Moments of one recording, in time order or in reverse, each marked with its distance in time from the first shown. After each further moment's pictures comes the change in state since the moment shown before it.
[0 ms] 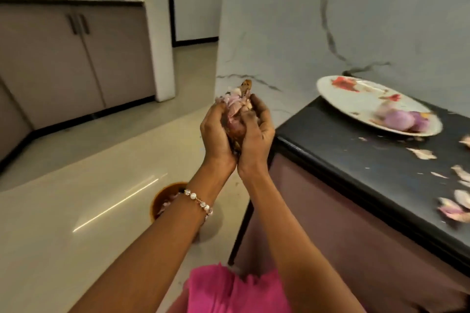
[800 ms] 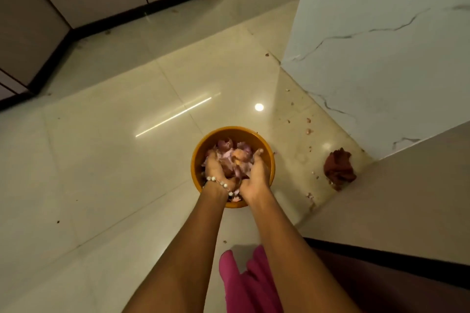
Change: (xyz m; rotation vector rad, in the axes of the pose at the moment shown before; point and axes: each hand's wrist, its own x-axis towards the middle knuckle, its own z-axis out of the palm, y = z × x) left_hand 0.144 -0.141 -0.427 -0.047 0.895 -0.567; right_hand 0.021 0.442 -0.073 -0.123 0.339 1.192
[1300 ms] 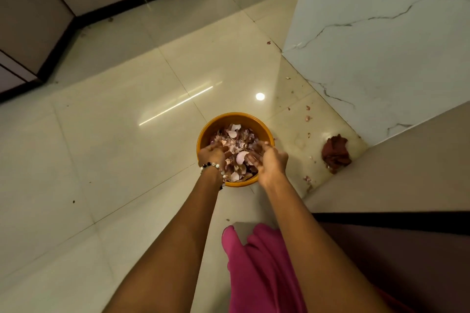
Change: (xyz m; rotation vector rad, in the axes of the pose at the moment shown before) left_hand -0.020 0.006 -0.025 0.424 0.249 0.343; right_hand -0.034 -0.017 -0.026 -0.190 0.157 -0.182
